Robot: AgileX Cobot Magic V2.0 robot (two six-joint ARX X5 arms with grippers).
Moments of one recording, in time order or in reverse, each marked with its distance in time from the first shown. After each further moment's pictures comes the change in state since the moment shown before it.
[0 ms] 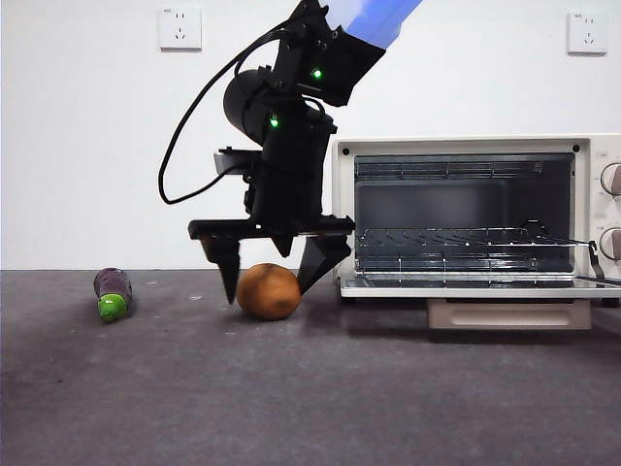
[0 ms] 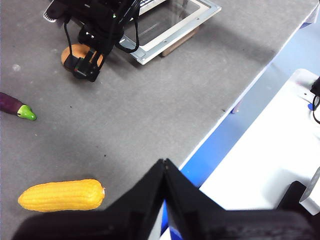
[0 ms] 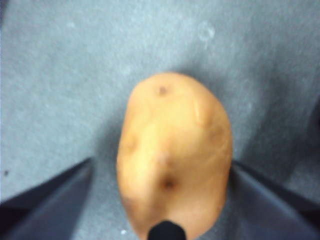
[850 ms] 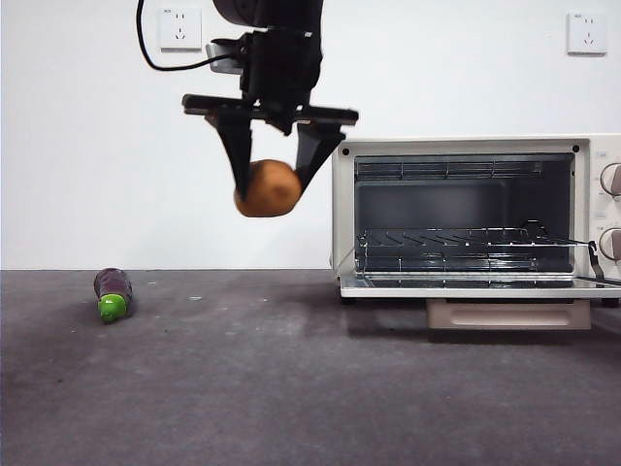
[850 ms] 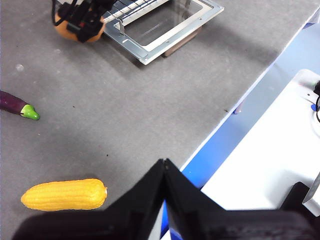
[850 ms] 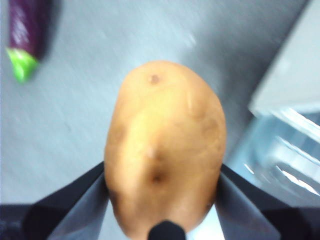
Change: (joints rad) left arm 0.000 0.000 0.000 0.000 -0.012 0.000; right arm 0.026 0.010 0.505 -0.648 0.028 0.018
